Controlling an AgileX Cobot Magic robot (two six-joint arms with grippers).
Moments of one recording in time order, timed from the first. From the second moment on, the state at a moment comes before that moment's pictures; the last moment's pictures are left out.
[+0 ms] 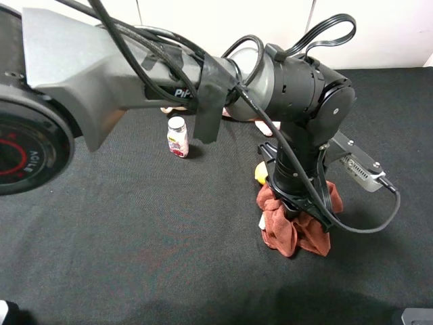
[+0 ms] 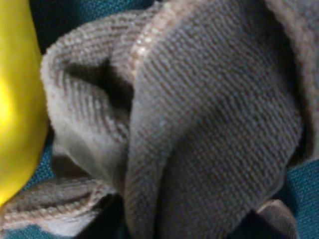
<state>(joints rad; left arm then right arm) -1.09 2.35 -1.84 -0.06 0.93 0.05 0.05 0.00 -0.54 0.08 1.11 -0.15</state>
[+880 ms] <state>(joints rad) -1.09 2.34 -1.85 -0.06 0.98 0.01 0.05 0.00 -0.54 0.08 1.11 -0.15</state>
